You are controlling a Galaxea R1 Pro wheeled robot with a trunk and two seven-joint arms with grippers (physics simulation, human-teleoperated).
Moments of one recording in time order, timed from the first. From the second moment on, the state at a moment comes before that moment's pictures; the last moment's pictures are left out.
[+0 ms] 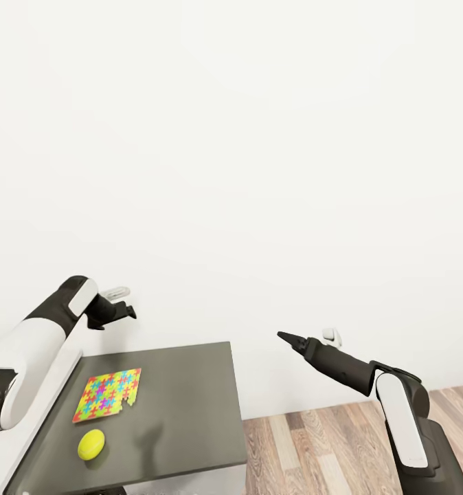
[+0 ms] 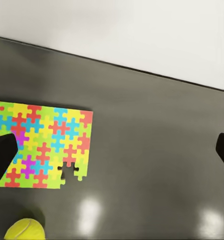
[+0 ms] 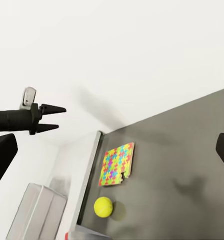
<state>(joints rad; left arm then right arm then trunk) -1.16 0.26 -0.10 -0.43 0.56 1.03 0.18 -0.33 0.00 -0.21 -1.57 -0.69 1.04 0.41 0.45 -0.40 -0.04</state>
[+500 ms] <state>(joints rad) -1.16 0.29 -0.10 -0.38 0.56 1.03 0.12 -0.33 0.00 -0.21 -1.57 -0.69 1.04 0.41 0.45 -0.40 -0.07</state>
